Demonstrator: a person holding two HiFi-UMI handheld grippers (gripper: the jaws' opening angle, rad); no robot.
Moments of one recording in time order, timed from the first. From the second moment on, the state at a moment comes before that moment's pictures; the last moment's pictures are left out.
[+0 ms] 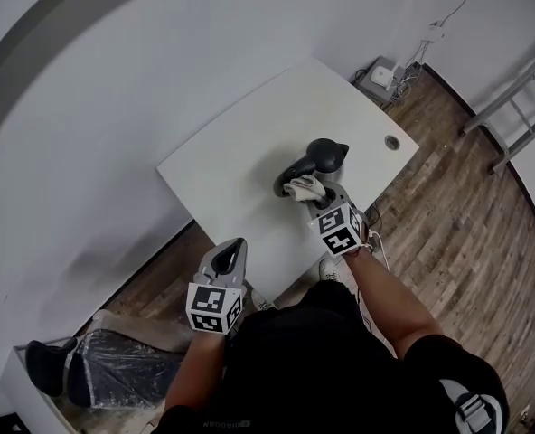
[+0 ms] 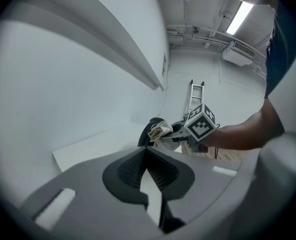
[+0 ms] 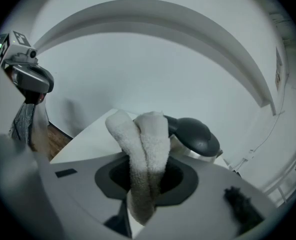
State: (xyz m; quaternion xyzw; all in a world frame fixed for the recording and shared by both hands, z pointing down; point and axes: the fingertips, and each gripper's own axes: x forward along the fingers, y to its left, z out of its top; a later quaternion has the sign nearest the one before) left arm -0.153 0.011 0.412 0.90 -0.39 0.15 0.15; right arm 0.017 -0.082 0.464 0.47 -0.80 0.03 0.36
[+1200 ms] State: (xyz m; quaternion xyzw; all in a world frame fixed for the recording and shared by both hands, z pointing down) left arm 0.008 0.105 0.366 0.79 -0.58 0.08 0.17; right arm 0.130 0.011 0.389 0.25 -0.95 0.11 0.16
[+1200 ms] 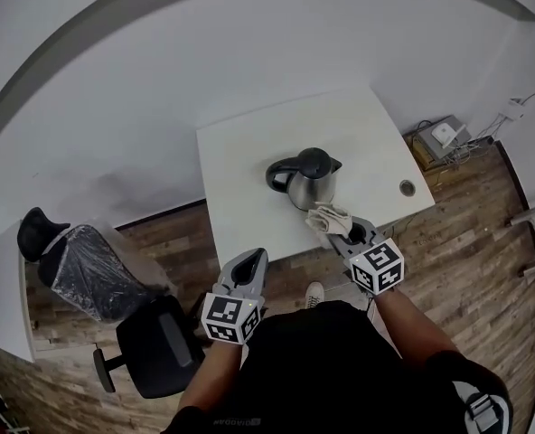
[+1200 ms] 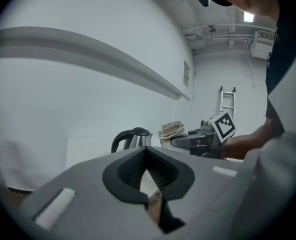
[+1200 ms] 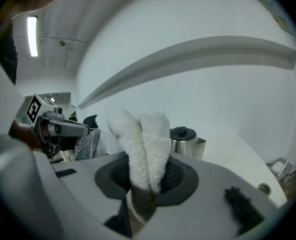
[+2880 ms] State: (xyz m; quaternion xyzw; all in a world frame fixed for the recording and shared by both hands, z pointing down) left arm 0.174 0.138 0.371 0.77 -0.59 0.10 0.21; right arm 0.307 0.086 0.371 0.22 -0.96 0.14 0.14
